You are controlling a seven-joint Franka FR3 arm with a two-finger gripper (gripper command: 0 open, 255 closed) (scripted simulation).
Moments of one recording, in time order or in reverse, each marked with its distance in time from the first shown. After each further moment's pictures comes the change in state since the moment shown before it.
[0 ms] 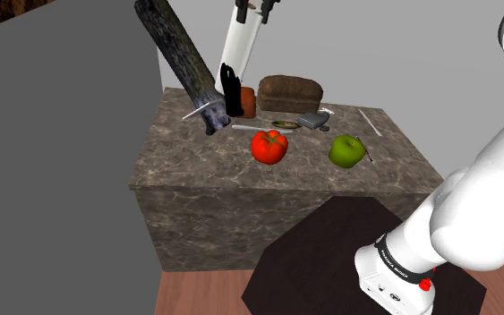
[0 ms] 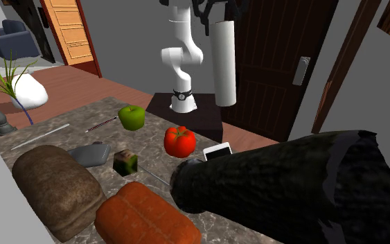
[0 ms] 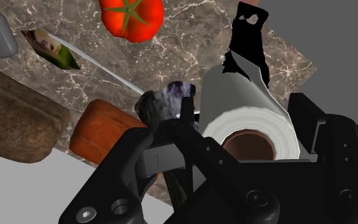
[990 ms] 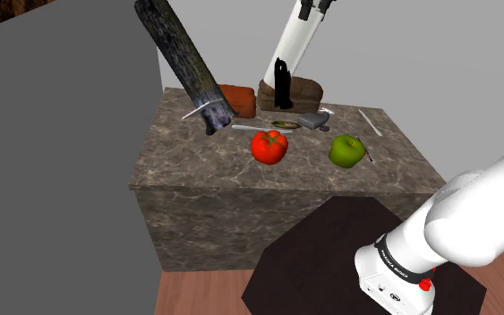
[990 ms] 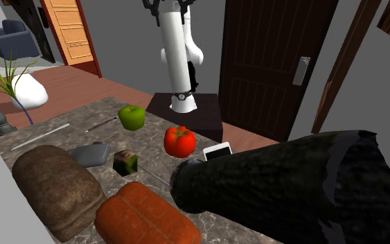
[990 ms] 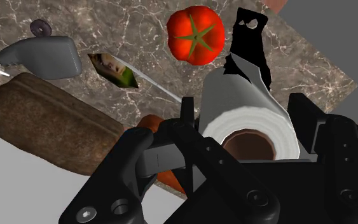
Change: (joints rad) arm -0.130 -0.228 -0.123 -0.229 0.015 -0.017 -0.247
